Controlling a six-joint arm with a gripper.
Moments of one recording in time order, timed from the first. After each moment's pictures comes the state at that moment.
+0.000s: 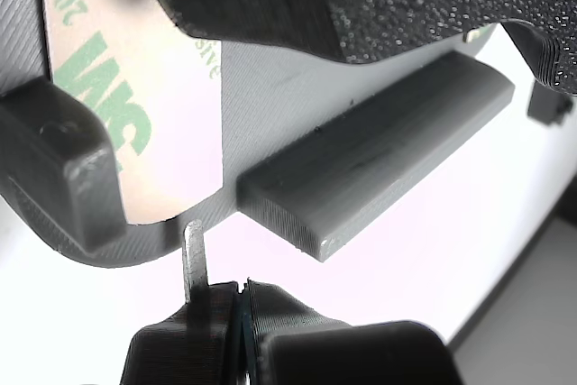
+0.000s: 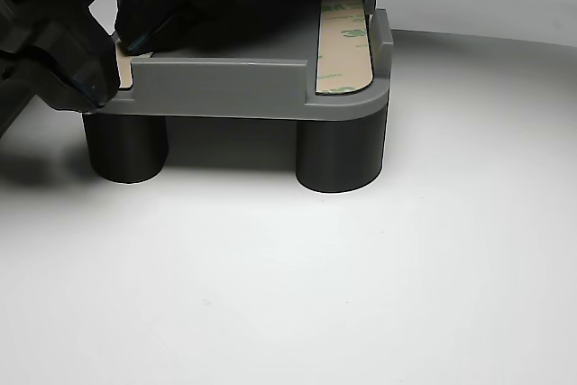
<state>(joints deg) 33.0 126.8 151.1 29.4 33.9 -65.4</state>
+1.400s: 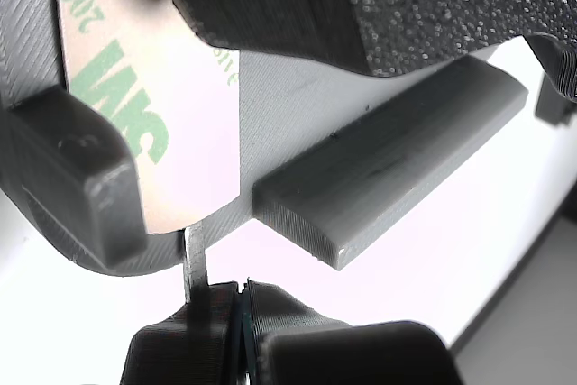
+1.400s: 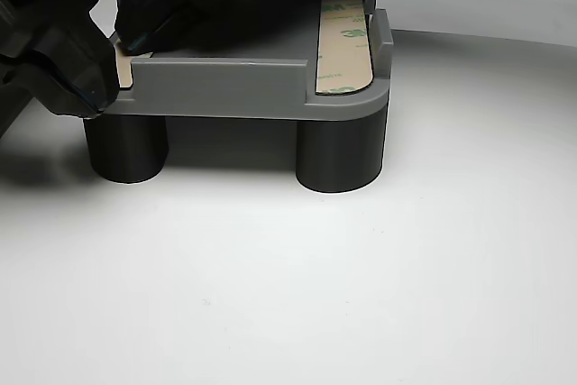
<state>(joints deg) 33.5 125.7 150.7 29.6 34.3 -64.9</state>
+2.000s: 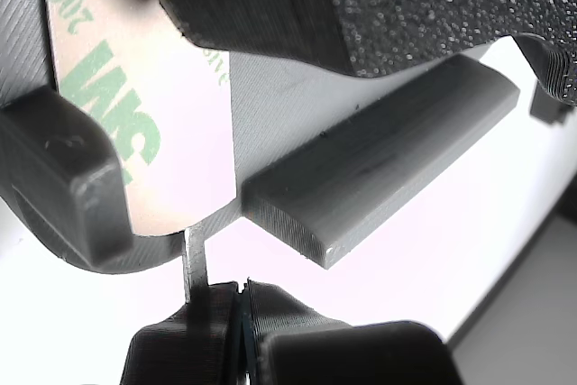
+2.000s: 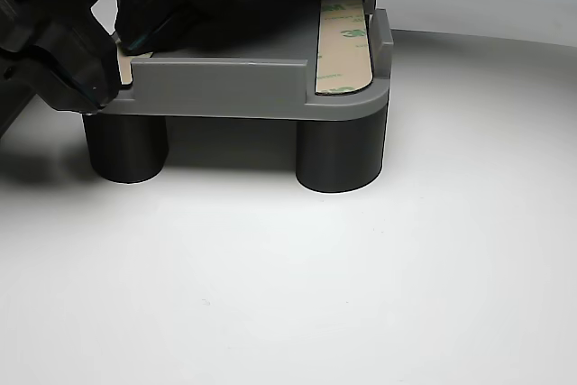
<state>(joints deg) 33.8 125.4 150.2 29.9 34.7 -65.0</state>
